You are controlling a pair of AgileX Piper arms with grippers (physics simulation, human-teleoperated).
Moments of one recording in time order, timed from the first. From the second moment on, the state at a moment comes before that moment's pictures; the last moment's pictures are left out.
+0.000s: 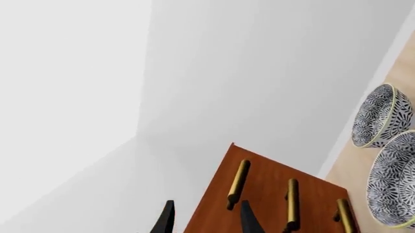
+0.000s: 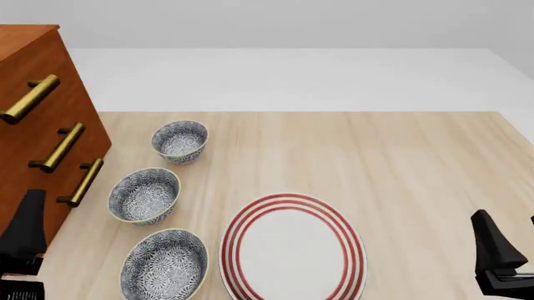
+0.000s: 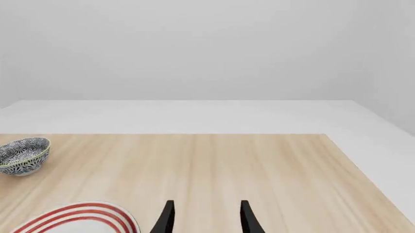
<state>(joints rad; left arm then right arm) -0.08 0.17 0.00 -0.45 1.37 0.00 0.01 -0.01 0.00 0.00</state>
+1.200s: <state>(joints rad) -0.01 0.65 0.00 -0.89 1.43 0.00 0.01 -0.01 0.00 0.00</state>
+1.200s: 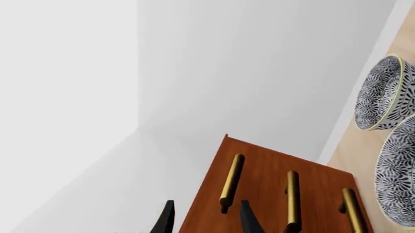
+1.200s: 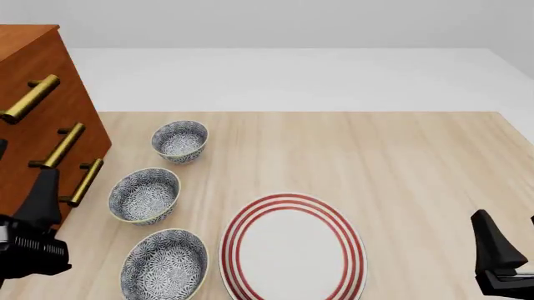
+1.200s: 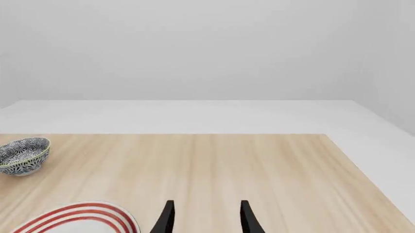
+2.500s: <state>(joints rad) 0.09 1.02 -0.09 -1.16 1.44 0.00 0.01 -0.01 0.00 0.00</state>
